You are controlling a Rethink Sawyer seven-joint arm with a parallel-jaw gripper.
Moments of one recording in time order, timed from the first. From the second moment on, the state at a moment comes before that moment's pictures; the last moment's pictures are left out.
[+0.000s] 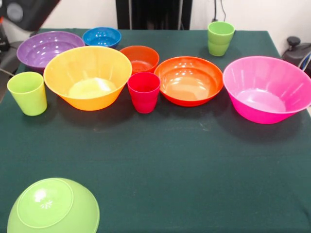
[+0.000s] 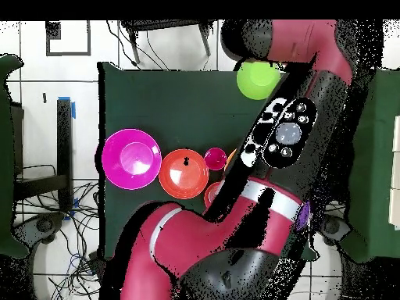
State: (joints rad) arm -0.22 -0.06 -0.80 0.37 0.21 0.75 2.96
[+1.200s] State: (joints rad) arm -0.38 0.23 -1.11 0.02 0.55 0.76 2.96
